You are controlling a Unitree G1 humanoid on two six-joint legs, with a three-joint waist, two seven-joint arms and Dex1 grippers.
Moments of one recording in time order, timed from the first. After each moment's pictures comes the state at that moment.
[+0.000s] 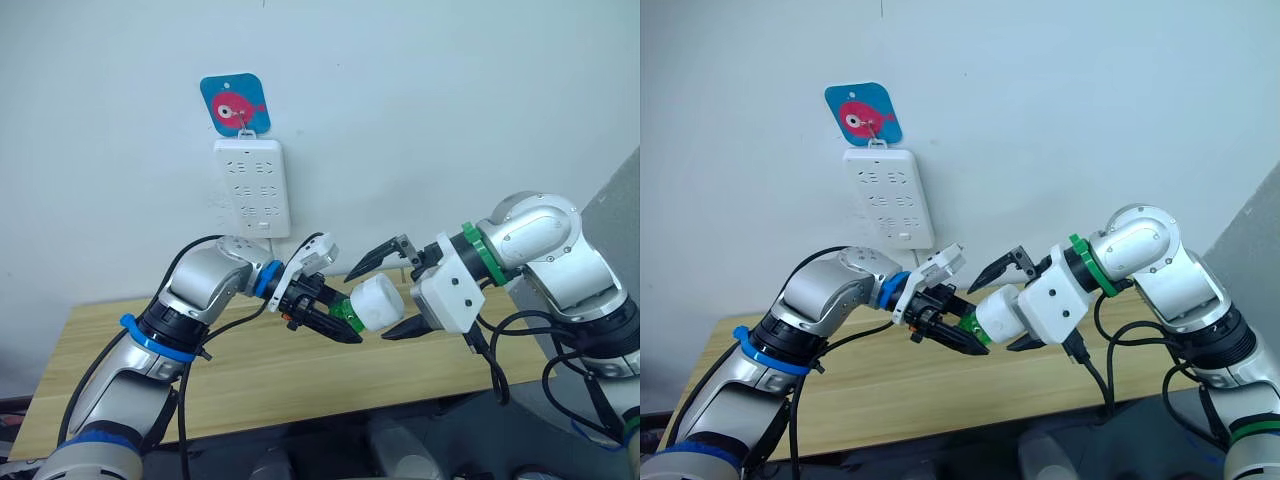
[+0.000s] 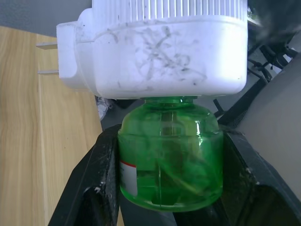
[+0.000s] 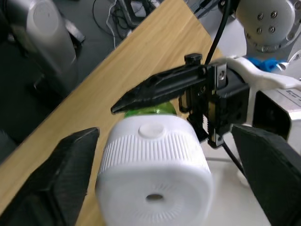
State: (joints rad) left arm -0.71 0.60 -0.39 0.00 -0.51 0.84 -1.47; right arm -0.77 -0.77 0.35 -0.30 0.17 -0.10 1.48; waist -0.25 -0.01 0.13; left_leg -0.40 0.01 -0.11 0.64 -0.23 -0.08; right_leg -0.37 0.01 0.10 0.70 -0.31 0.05
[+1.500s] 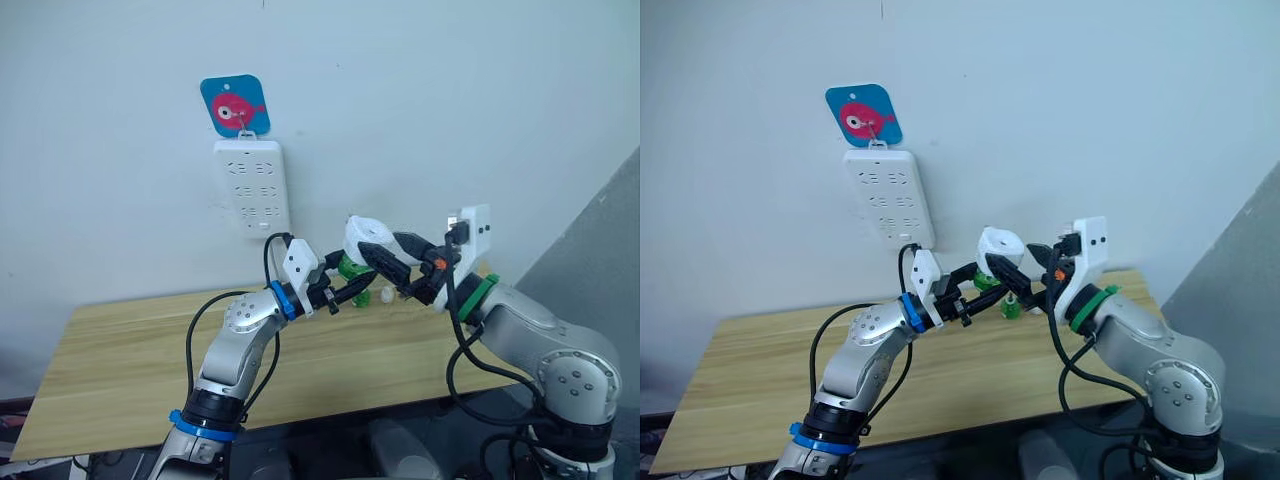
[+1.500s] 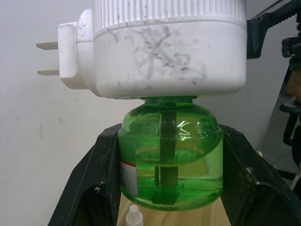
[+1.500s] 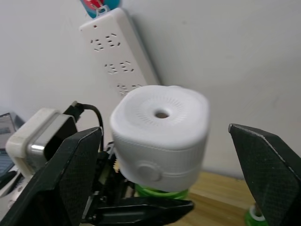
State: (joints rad) left arm -0.29 0.22 -0.16 -0.06 -0.31 0.14 -0.77; right arm -0.32 -0.24 -0.10 -0.69 1.07 1.07 -0.07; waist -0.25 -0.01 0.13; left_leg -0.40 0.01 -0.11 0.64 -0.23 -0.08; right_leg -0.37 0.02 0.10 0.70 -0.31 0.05
